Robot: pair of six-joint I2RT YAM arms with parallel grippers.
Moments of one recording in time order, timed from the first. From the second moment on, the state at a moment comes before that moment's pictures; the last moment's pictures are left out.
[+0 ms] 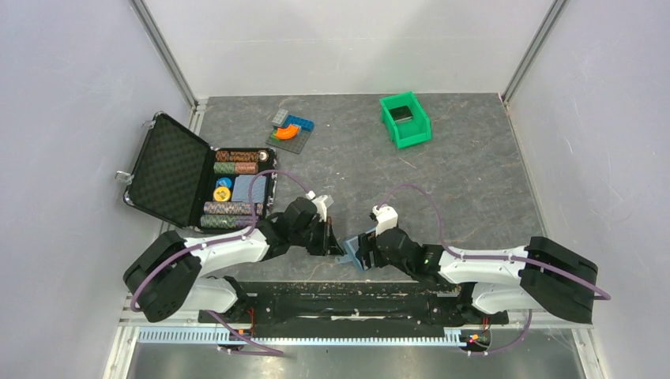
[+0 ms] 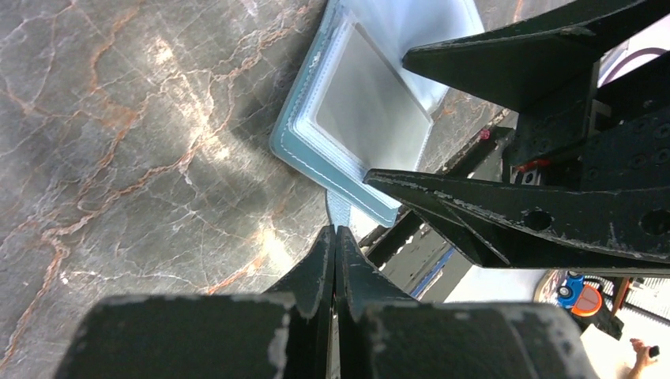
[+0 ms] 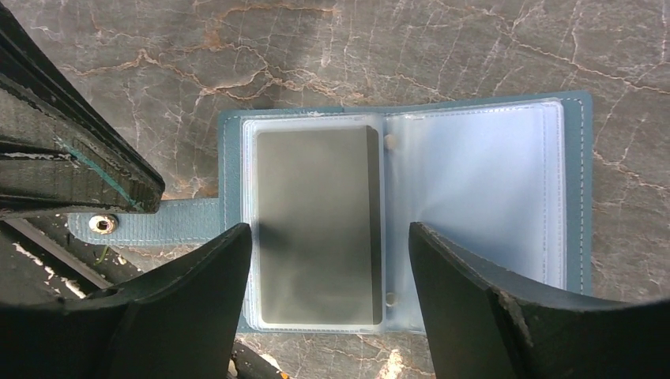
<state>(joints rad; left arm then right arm) -0.82 1.30 0.50 0.04 0.35 -0.75 1.10 1.24 0.36 0.19 0.32 0.58</state>
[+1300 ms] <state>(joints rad) -0.81 1.29 0.57 -0.22 0.15 -0.68 1.12 1.08 0.40 0.01 0.50 0.55</state>
